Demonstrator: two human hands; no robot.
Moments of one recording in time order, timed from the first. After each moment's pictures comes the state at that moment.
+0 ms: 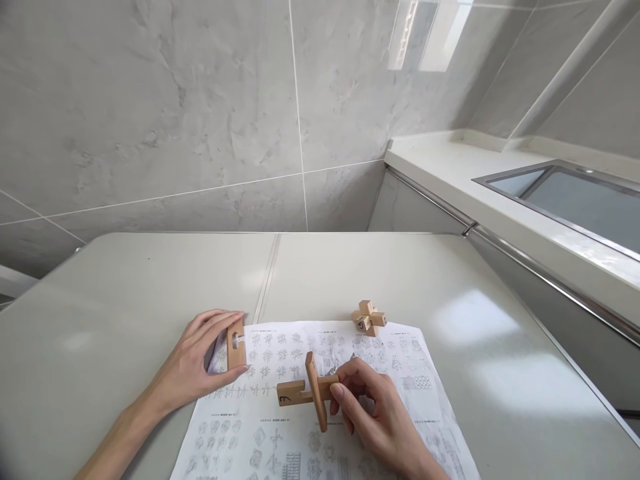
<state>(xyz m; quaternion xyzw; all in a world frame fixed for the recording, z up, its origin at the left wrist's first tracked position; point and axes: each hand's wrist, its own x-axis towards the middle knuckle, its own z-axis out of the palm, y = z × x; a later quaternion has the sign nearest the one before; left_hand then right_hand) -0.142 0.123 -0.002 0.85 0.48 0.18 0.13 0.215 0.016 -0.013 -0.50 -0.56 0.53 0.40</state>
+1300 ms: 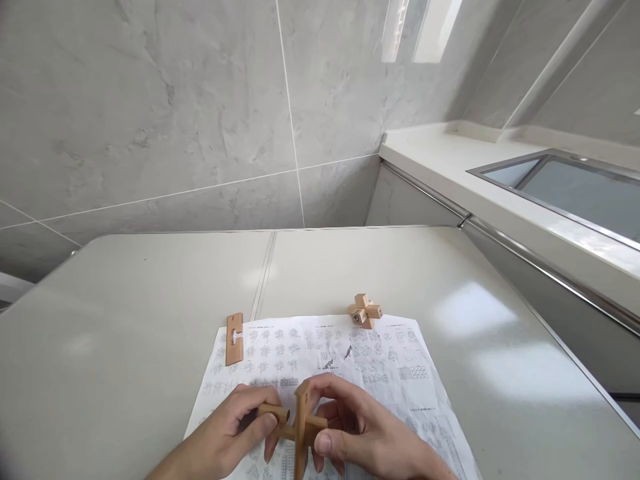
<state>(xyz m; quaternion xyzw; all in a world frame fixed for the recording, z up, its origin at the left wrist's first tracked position) -0.055 0.055 0.017 0.73 0.34 0.15 0.58 0.208 0.014 -0.011 -0.24 -0.43 0.79 0.35</state>
